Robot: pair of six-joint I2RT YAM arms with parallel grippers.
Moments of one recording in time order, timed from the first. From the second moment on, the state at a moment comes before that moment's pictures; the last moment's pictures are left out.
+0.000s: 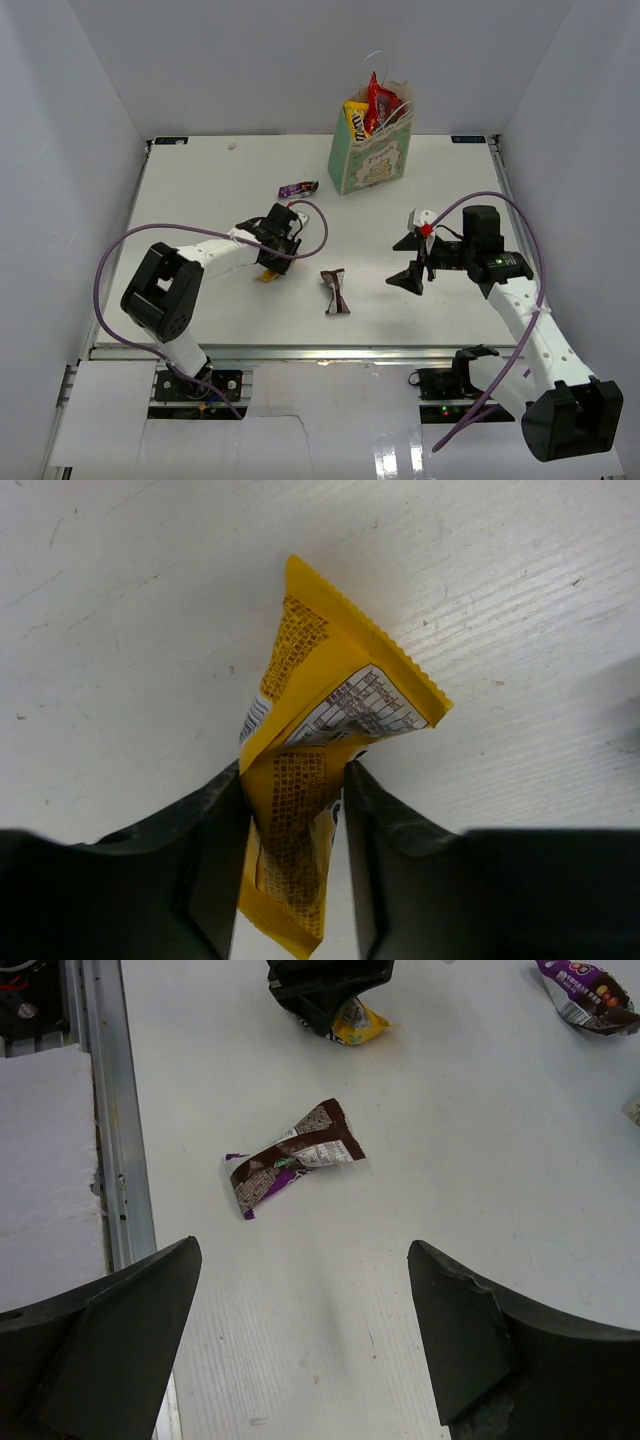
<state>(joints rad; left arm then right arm) -0.58 1.68 1.00 -0.43 -0.13 -0.04 0.19 0.96 0.77 -0.52 -1.03 -0.66</state>
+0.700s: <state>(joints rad) -0.58 1.46 1.35 0.08 0.16 -0.21 0.16 0.91 0.77 -0.52 -1.06 -0.65</state>
